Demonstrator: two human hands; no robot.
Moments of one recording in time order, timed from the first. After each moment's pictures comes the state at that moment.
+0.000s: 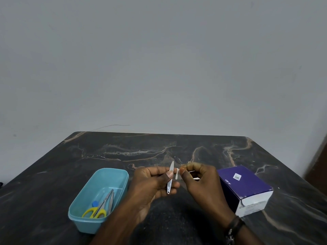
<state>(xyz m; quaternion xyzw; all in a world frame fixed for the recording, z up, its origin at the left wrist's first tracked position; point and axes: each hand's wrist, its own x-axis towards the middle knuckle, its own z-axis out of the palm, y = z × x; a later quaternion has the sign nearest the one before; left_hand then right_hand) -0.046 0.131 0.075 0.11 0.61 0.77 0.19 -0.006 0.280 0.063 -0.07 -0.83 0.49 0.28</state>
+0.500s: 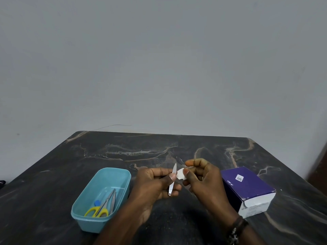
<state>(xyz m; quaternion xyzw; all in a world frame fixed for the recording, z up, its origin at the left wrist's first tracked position) -0.042 0.132 0.075 0.10 0.62 0.76 0.17 -0.007 0.278 0.064 -0.09 -0.76 0.59 0.25</state>
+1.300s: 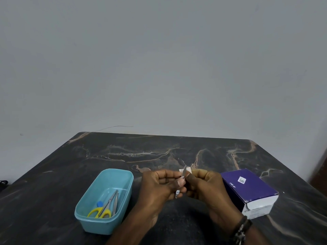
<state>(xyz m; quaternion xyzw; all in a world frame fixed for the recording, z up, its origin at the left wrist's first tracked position) -0.039 0.139 0.066 0.11 0.60 0.78 0.14 -0.002 0.274 0.068 -0.13 -0.67 0.72 0.13</state>
